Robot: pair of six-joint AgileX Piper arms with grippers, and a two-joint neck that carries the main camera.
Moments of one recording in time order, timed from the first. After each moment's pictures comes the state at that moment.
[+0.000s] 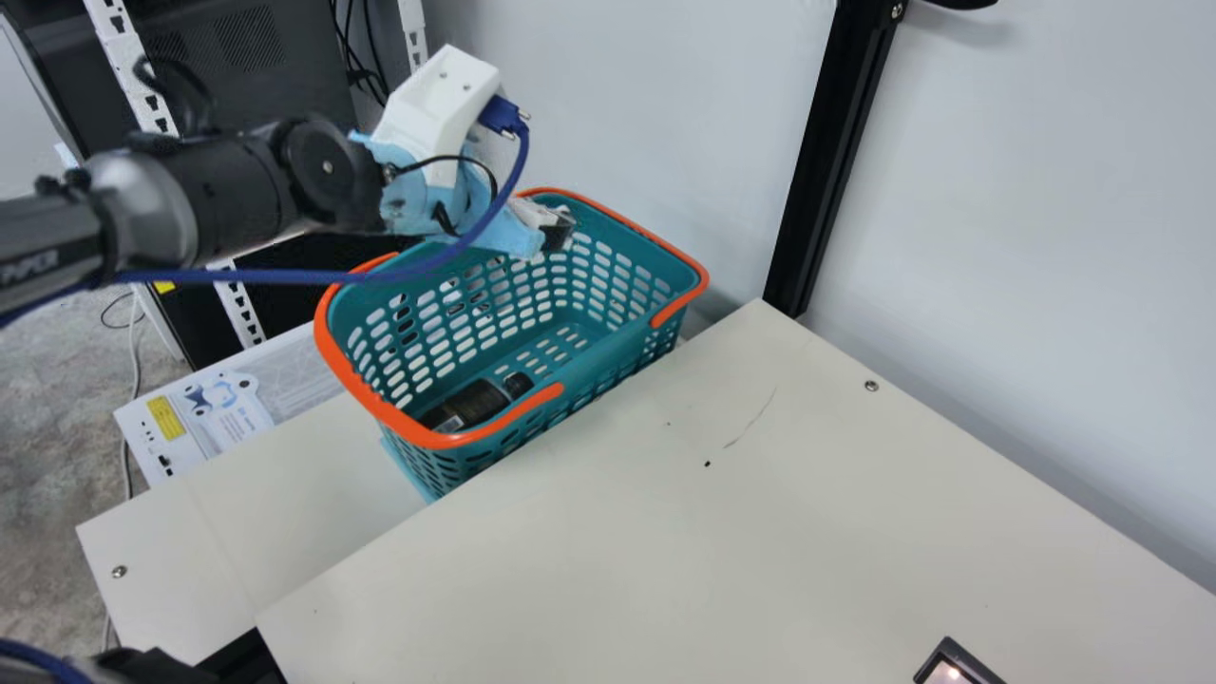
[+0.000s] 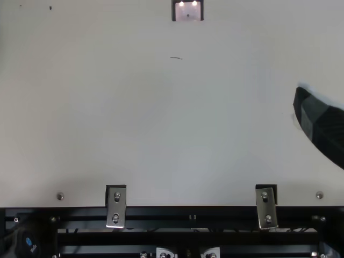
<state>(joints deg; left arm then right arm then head) 30.2 81.7 -55.8 -19.3 17.4 32.8 -7.1 56.1 -66.9 46.9 69.9 -39.3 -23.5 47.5</state>
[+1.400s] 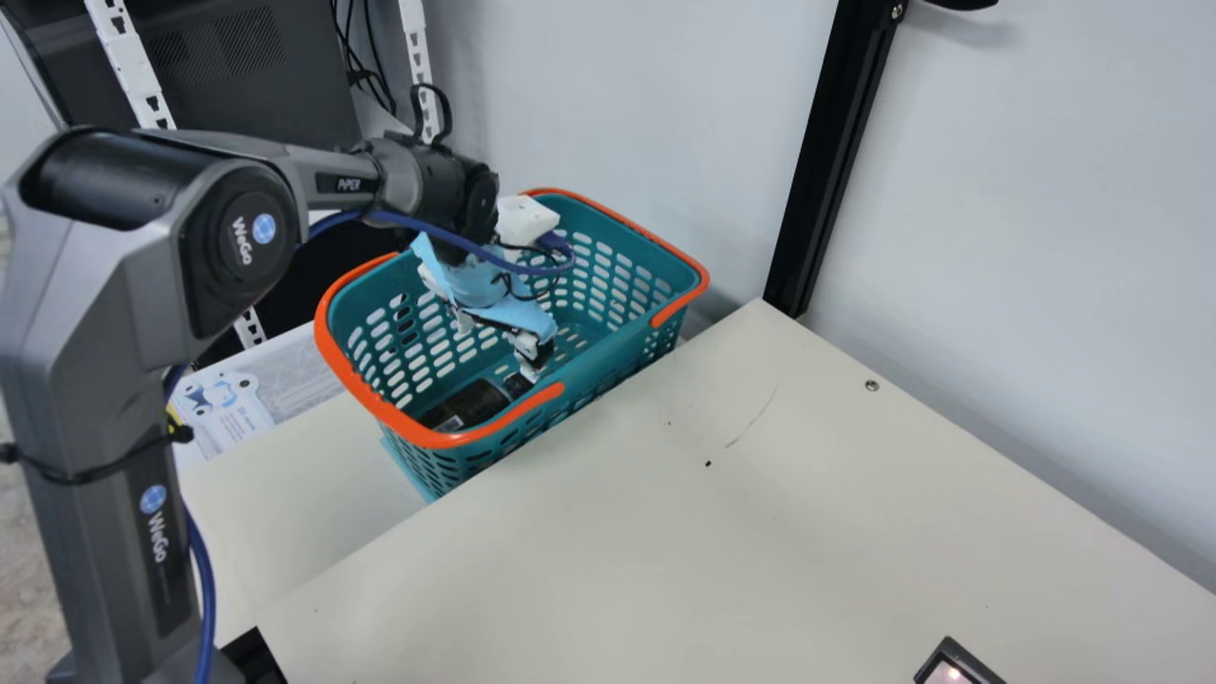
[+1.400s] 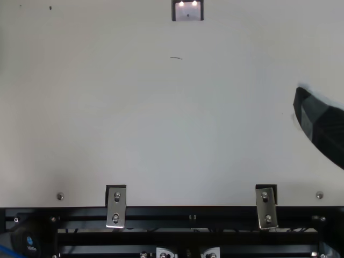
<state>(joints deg) 29.7 116.9 -75.8 6.5 37.5 13.3 -7.1 56.1 -66.9 46.9 69.9 -39.3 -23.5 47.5</state>
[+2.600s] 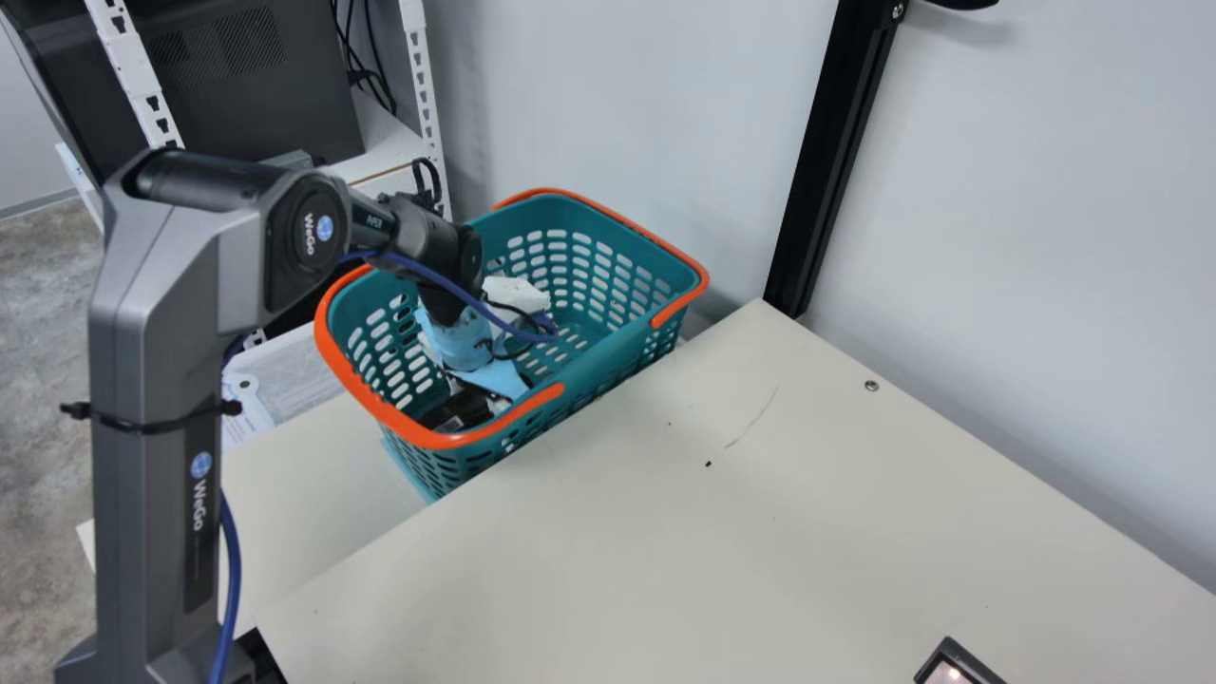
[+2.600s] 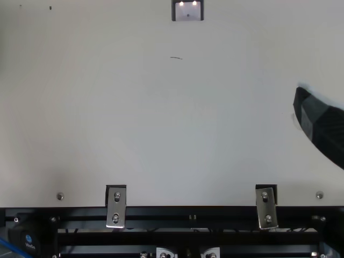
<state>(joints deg) 33.7 127.8 -75.2 -1.1 35.6 29.1 -7.1 56.1 -66.9 46.9 69.9 -39.3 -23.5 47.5</state>
